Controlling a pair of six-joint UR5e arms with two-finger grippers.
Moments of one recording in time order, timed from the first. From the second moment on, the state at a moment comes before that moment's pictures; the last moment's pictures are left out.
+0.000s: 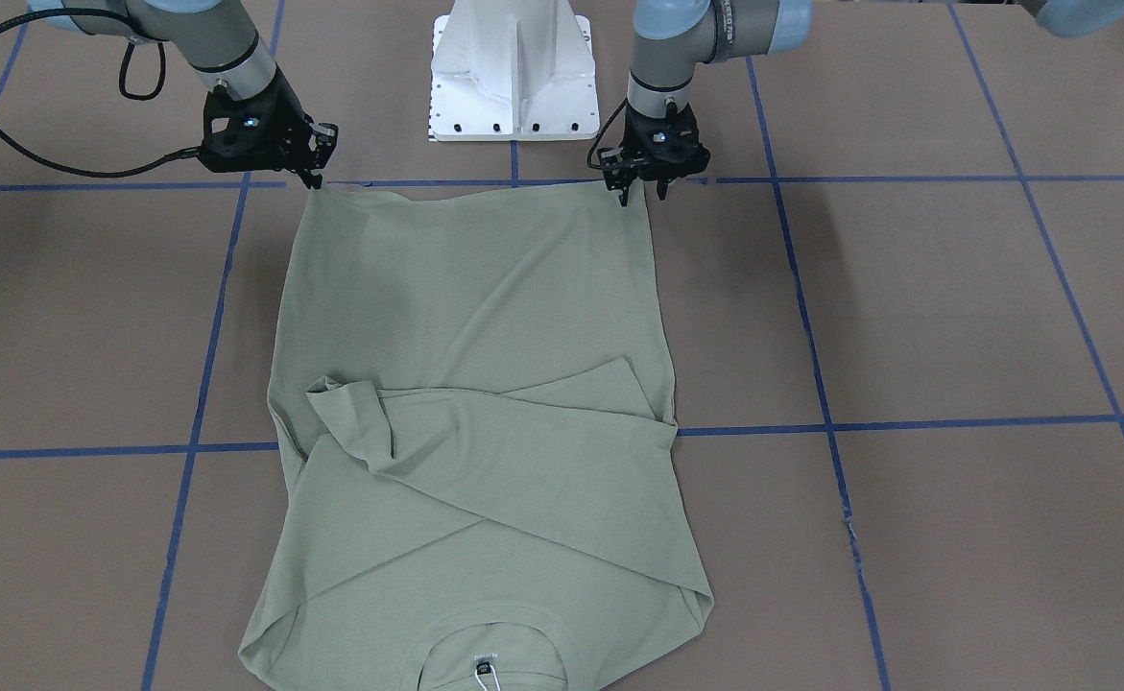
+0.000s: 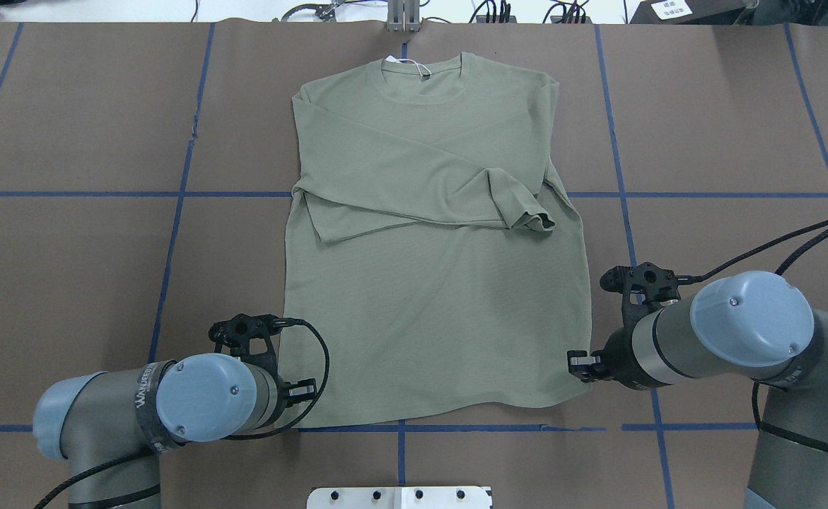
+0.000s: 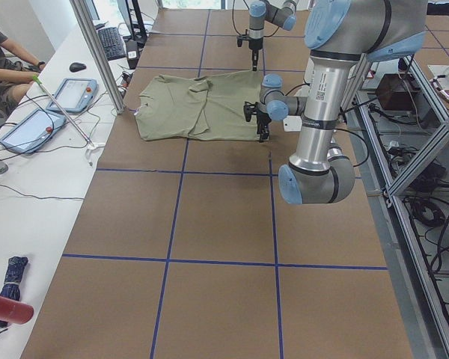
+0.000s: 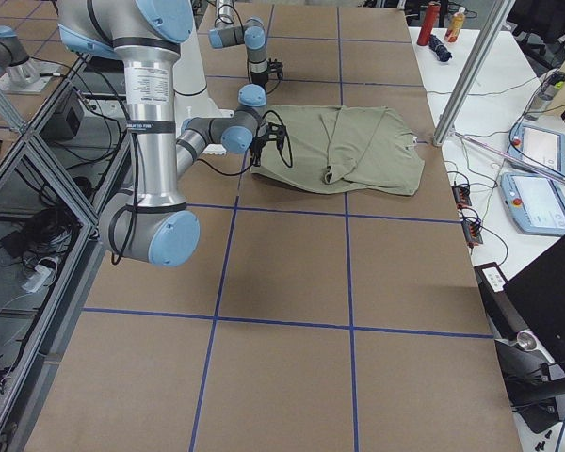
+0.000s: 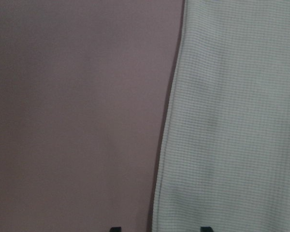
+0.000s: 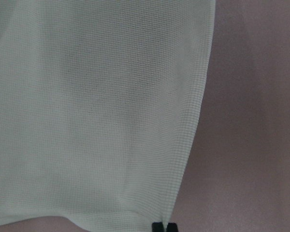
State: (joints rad) left arm -0.22 -1.91 -1.96 -1.61 -1.64 -1.59; right arm 0.41 -1.52 2.16 -1.36 1.90 1.35
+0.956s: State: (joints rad) left arm -0.21 -1.91 -1.97 -1.61 -1.66 -1.59; right arm 0.43 -1.52 2.16 -1.36 1.92 1.35
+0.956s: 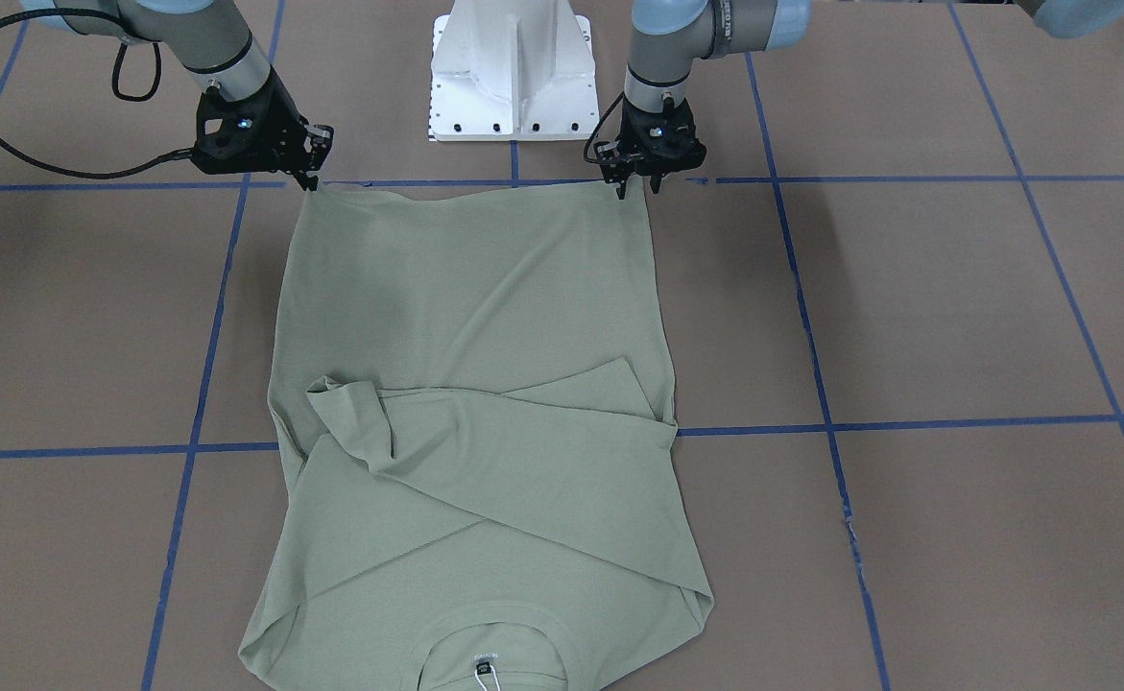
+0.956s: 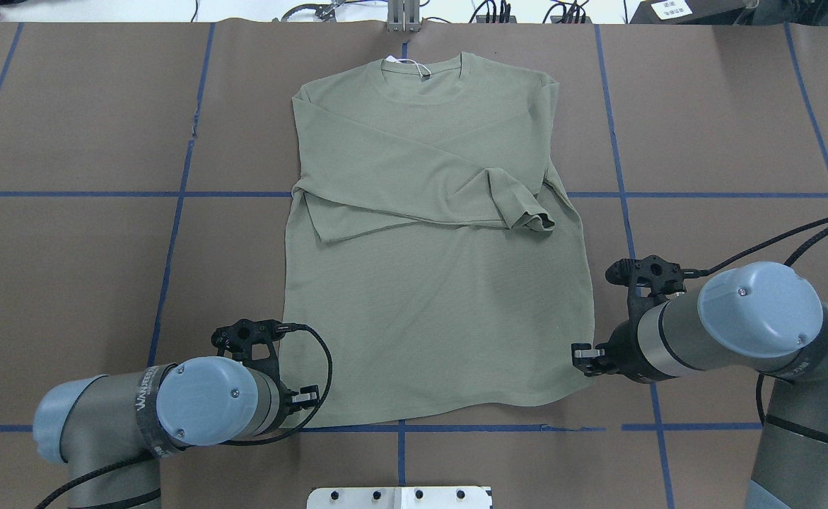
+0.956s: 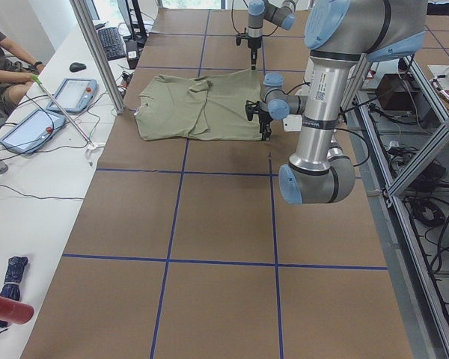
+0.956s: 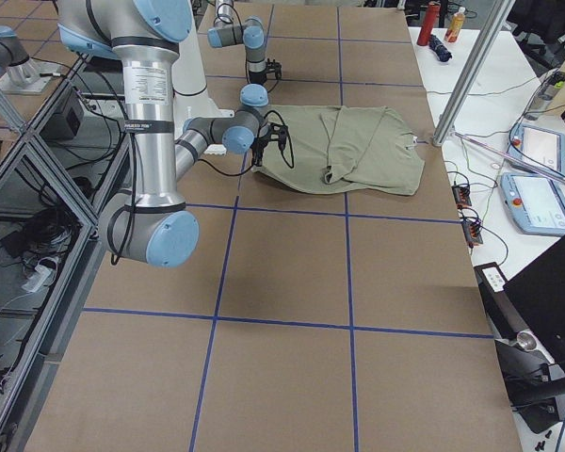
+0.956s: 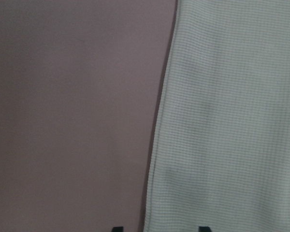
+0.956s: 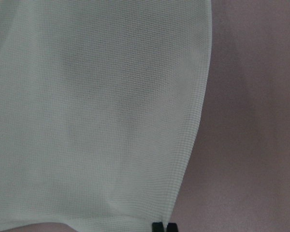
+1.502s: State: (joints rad) left arm -0.21 -1.91 -1.97 -1.61 -1.66 -1.59; right arm 0.44 -1.52 2.16 -1.36 1.92 1.35
